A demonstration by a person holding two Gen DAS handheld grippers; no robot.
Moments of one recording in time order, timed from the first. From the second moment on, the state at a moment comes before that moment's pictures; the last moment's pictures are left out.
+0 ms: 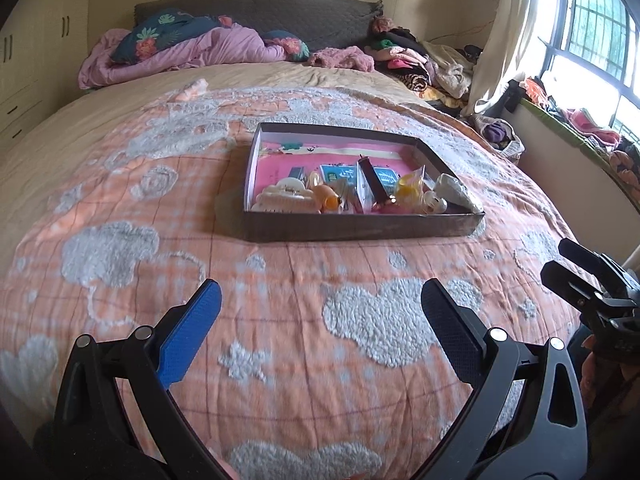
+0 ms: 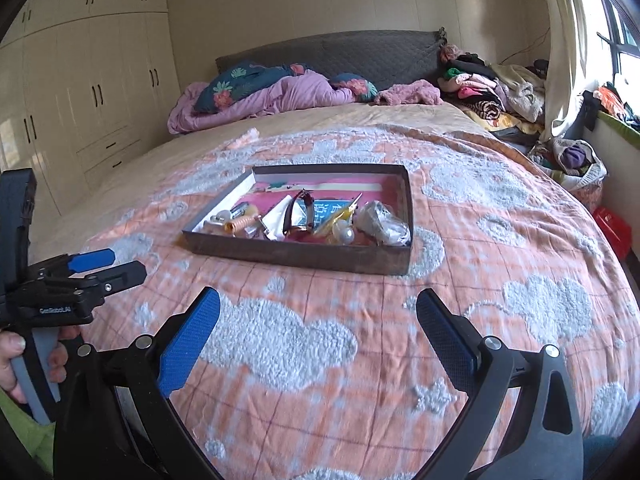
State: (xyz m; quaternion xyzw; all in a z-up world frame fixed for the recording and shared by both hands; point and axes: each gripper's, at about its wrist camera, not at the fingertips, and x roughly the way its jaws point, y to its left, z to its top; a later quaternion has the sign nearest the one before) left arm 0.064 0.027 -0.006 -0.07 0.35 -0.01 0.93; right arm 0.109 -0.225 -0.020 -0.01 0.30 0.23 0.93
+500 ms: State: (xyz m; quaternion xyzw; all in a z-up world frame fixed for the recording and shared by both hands) left arm 0.061 0.020 -0.012 -0.07 0.36 -0.02 0.93; right arm 0.107 -0.224 -0.027 0.00 0.32 0.24 0.92
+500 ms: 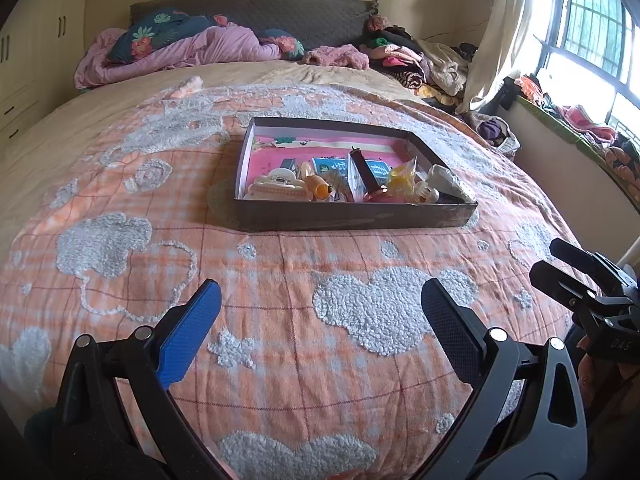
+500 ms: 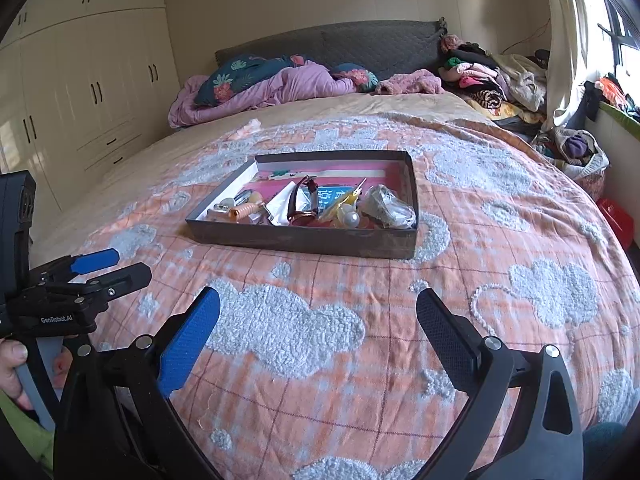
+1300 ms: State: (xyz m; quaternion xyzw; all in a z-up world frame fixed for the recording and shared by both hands) left arm 0.060 0.020 -0.013 -0.07 0.36 -0.02 0.93; right arm 0.108 -0.224 -0.027 0.00 0.32 0.24 0.92
